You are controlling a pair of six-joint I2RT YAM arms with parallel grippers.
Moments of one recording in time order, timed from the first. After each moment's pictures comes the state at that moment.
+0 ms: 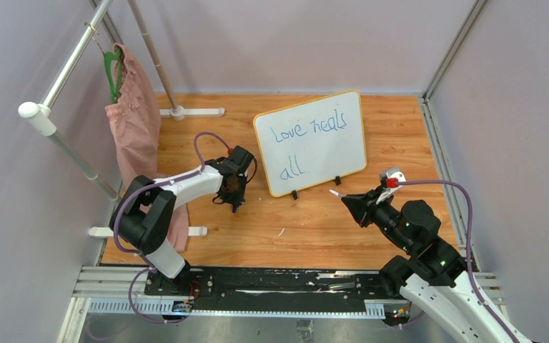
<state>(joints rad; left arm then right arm) -0.54 1.63 0.92 -0.55 -0.14 -0.36 0.66 0.30 0.55 -0.41 0.02 0.24</state>
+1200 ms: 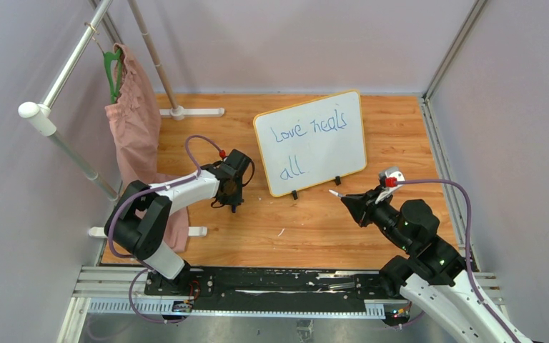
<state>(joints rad) -0.55 1.57 0.85 -0.49 -0.22 -0.52 0.66 0.31 0.55 -0.41 0.02 0.24</state>
